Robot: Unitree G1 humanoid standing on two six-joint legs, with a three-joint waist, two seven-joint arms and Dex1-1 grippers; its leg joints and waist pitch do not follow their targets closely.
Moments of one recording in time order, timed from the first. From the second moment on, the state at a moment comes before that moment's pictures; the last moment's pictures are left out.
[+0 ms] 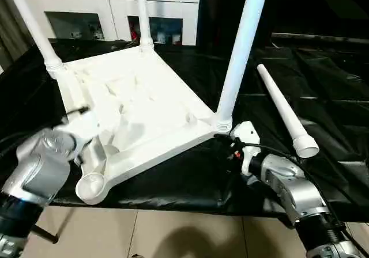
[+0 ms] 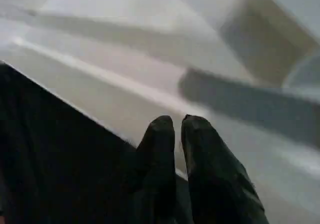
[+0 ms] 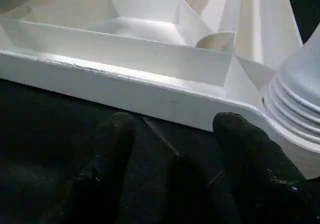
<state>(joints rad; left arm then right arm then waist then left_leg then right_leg) -0.38 0.75 -0.26 0.01 0.39 0.85 -0.70 -0.37 -0.25 0.15 0.38 0.14 0.17 0.73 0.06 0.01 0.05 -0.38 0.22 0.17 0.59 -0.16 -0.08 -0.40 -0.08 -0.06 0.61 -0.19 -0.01</state>
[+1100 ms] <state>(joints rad) -0.54 0.51 -0.42 0.16 0.16 0.62 -0.99 -0.60 -0.17 0.15 0.81 0.02 0.03 0.57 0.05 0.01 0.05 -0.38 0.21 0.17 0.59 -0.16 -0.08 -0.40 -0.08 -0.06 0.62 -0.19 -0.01</state>
